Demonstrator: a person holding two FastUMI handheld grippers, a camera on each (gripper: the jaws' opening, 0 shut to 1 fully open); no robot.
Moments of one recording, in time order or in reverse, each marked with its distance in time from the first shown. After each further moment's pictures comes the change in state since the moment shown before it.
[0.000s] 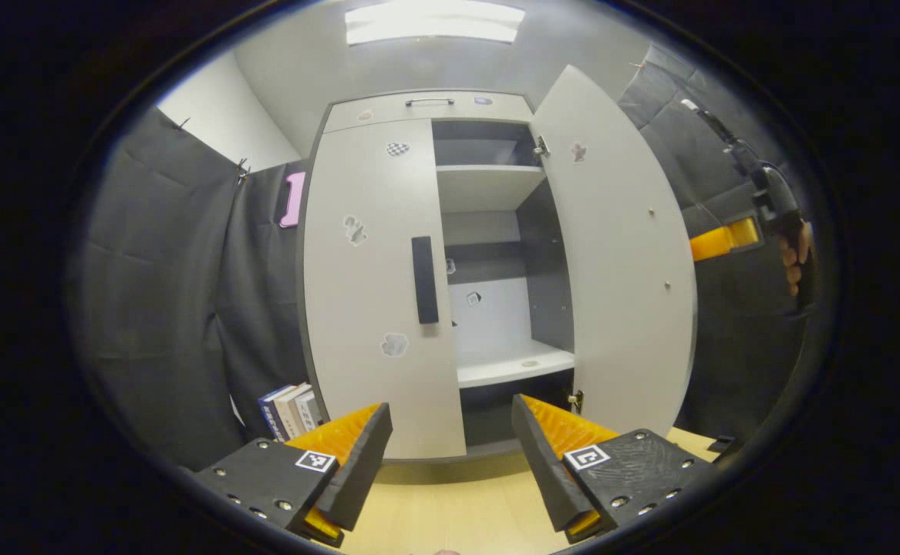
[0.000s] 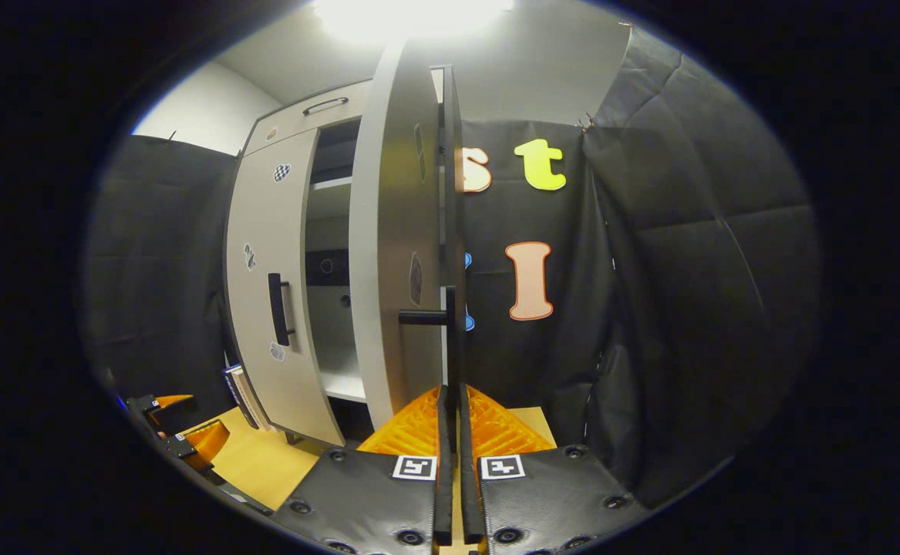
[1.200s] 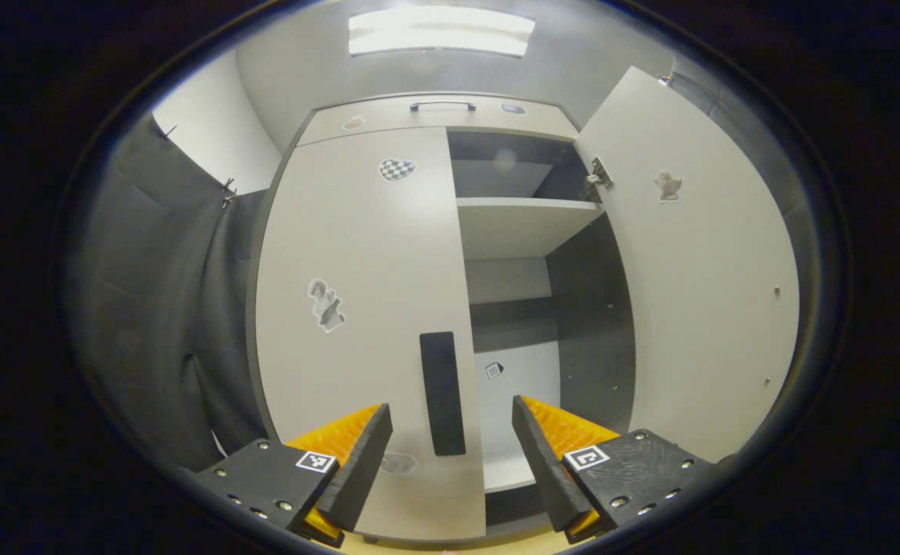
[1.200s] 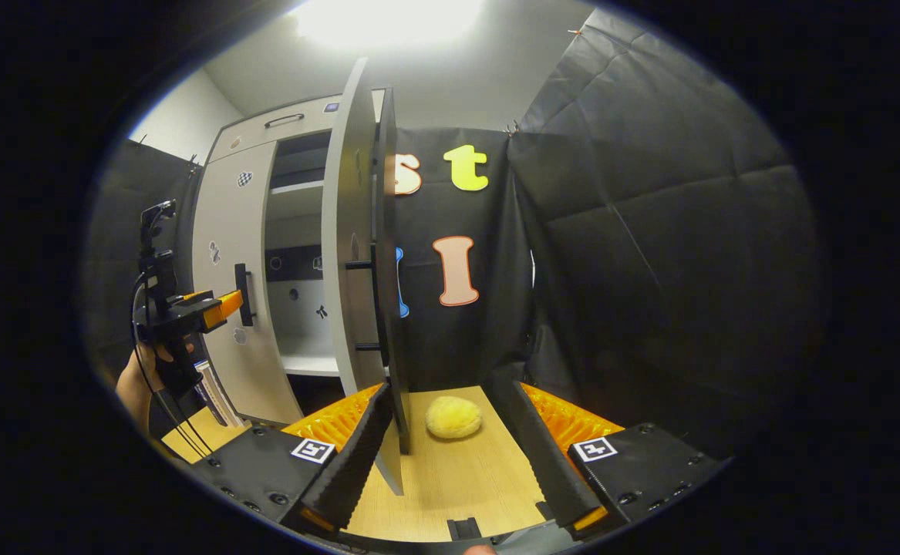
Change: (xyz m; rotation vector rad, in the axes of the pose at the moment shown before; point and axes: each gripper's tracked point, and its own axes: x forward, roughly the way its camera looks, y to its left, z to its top) left arm 0.177 0.039 0.099 -0.008 -0.134 0.010; right arm -0.104 -0.049 -0.048 0.067 -0.010 -0.245
